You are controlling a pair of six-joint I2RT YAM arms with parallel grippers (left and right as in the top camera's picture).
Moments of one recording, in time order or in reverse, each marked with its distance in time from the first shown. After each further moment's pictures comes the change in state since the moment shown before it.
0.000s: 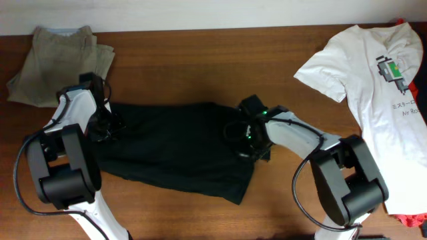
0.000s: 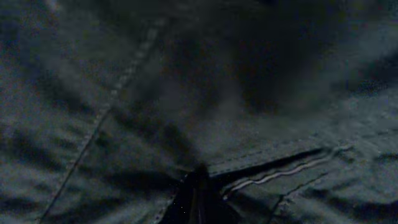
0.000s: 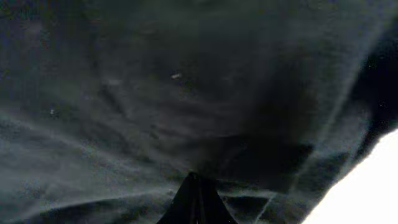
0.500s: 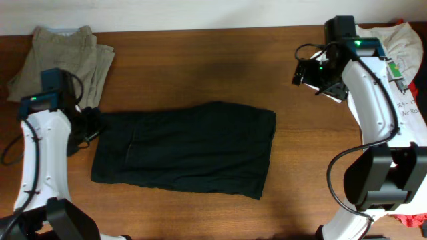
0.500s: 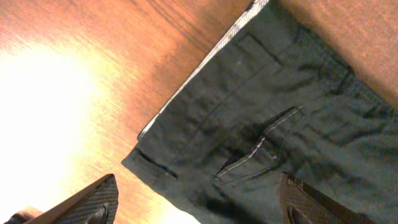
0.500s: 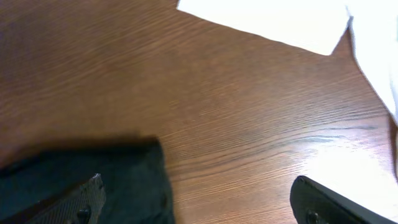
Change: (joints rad) left arm 0.067 -0.450 -0.037 -0.192 -0.063 -0.154; right arm -0.461 0.026 0.686 -0.410 0.301 -0.318
